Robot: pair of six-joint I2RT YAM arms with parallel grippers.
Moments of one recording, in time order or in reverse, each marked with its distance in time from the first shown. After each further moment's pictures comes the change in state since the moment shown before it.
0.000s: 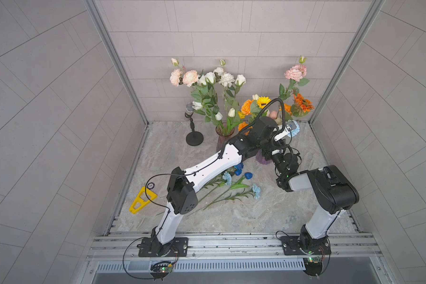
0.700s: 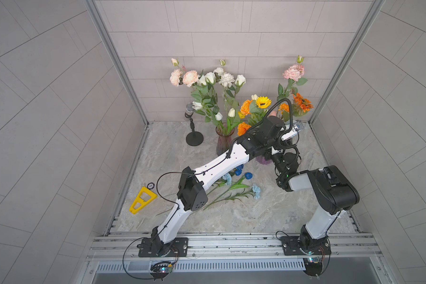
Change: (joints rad) left arm -0.014 0.152 0.208 -0.047 0.004 0.014; right arm 0.004 -0.006 0.005 -0.017 0.000 -0.007
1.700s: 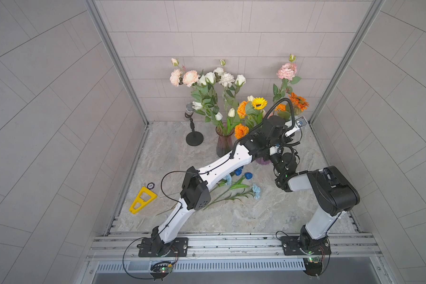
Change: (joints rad) left arm -0.005 0.047 0.019 0.201 -0.058 0.016; right arm 0.024 -0.013 -0.001 -0.020 0.004 -0.024
